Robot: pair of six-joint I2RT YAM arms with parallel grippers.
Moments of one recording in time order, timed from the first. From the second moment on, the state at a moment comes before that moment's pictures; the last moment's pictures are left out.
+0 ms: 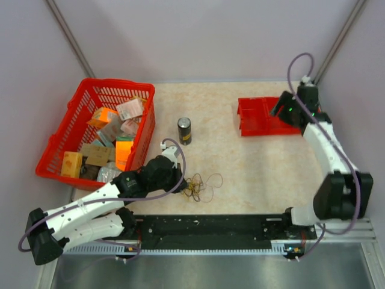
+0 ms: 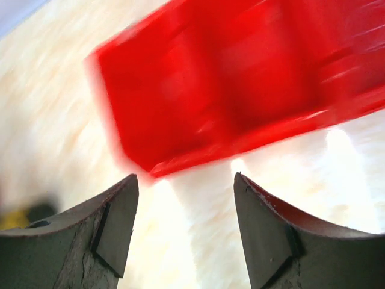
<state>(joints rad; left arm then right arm) -0.95 0.88 0.66 -0.49 -0.02 -0.76 -0.10 1.55 1.31 -0.47 0.02 0.47</state>
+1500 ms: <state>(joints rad) -0.95 0.85 0.68 -0.63 -0.16 -0.84 0.91 1.21 0.49 0.12 0.12 0.56</state>
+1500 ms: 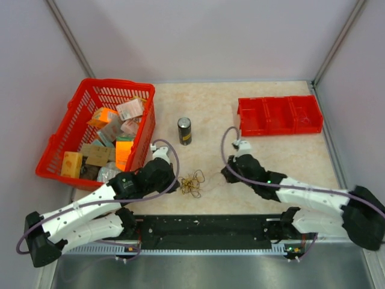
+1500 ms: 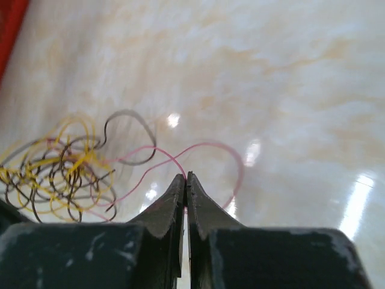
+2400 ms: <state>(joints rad) -0.95 0.61 0.66 -0.80 -0.47 -0.98 0.79 0.48 1.09 -0.72 1.33 0.40</state>
